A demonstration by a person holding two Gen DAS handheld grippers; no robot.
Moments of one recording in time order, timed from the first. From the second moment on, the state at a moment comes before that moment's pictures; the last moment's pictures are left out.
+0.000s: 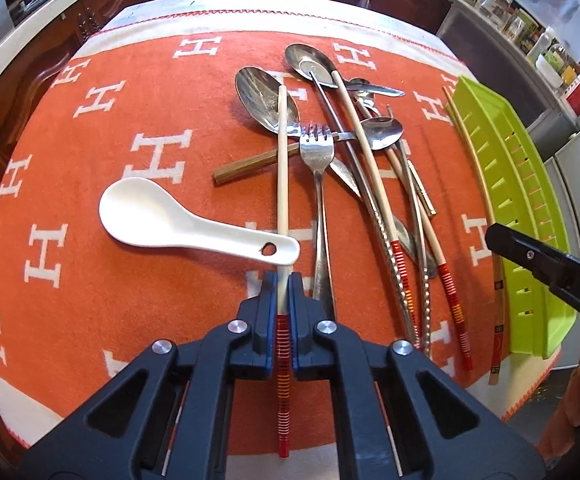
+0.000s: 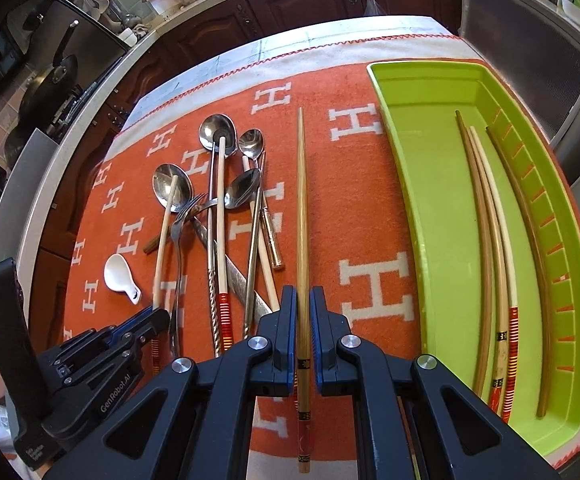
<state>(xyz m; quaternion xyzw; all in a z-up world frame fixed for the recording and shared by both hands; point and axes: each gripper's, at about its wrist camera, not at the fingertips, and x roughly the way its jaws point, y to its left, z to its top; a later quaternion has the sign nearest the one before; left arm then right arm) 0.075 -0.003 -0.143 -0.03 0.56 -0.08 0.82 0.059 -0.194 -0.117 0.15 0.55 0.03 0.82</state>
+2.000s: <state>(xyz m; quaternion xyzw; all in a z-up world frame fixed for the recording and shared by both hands) 0.030 -0.097 -0.035 0.04 0.49 -0.22 0.84 0.006 -0.299 -0.048 0.17 0.49 0.01 0.85</state>
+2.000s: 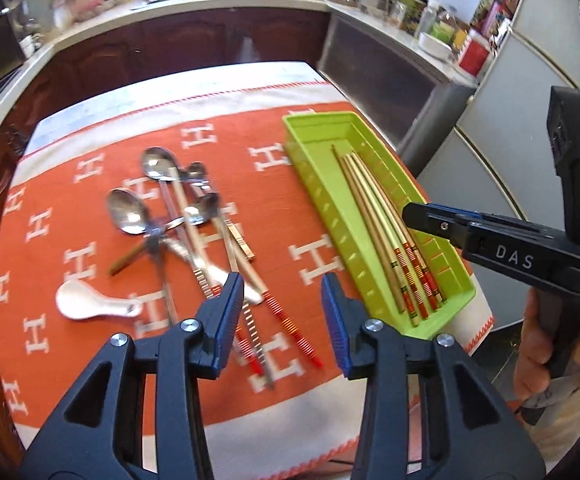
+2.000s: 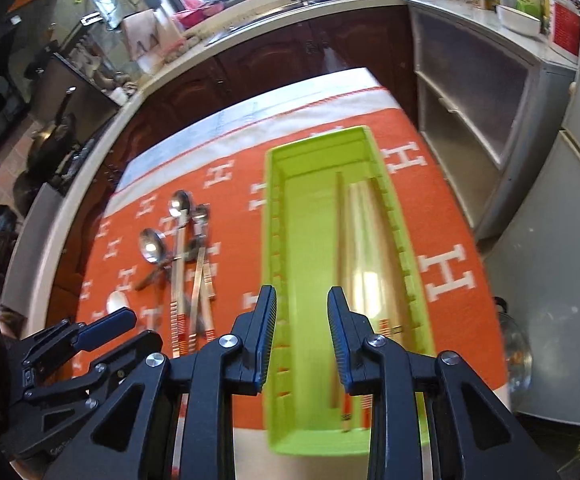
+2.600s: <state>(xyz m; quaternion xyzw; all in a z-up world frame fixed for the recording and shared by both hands) 0.012 0.064 -0.049 -0.06 0.50 -0.10 0.86 0.007 -0.164 -0.033 0.12 0.51 0.12 0.85</state>
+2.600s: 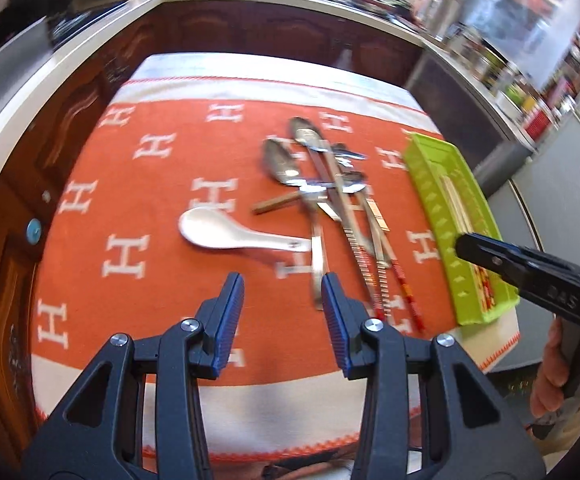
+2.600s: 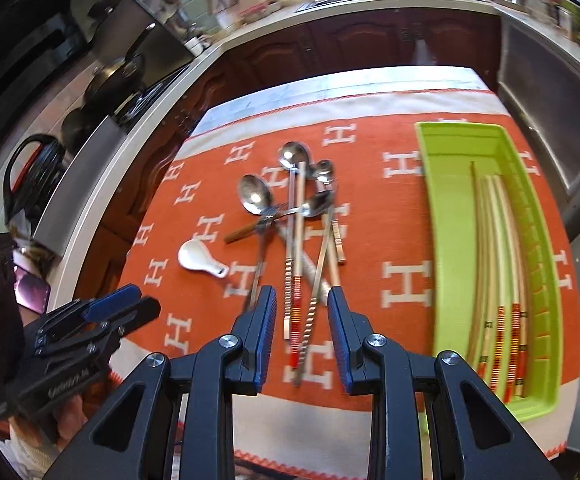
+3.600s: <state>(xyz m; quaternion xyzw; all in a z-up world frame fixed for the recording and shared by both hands) 0.107 0.110 -0.152 -0.15 0.51 -0.05 0.85 0.080 -0.105 -0.090 0.11 0.54 0.15 0.82</state>
